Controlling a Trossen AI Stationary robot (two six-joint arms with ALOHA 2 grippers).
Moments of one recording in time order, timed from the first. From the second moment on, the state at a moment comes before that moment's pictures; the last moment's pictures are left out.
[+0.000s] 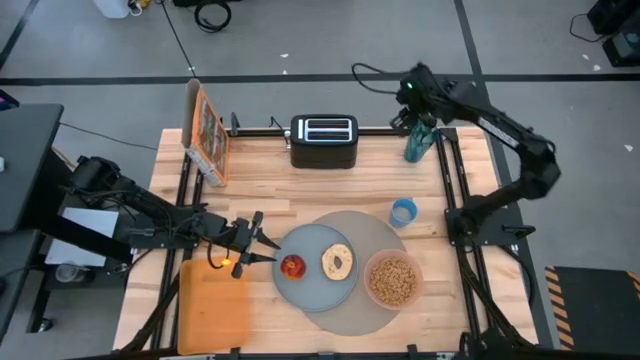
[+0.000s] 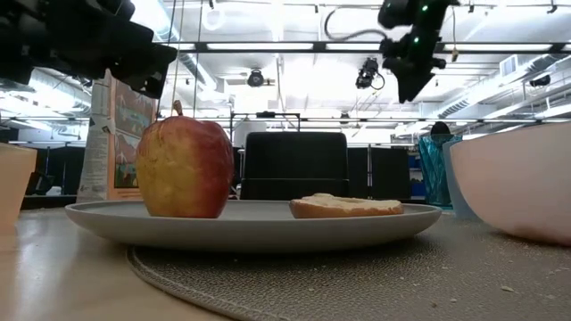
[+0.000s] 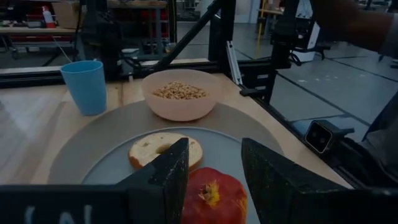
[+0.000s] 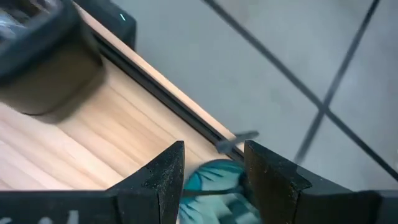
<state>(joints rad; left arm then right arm) -0.35 1.13 0.22 0.80 -0.07 -0.04 -0.75 1.36 1.43 -1.04 0.35 0.00</state>
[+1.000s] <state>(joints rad) -0.35 1.13 0.22 0.79 -0.07 -0.13 -1.00 1.69 1.67 -1.43 0.42 -0.08</state>
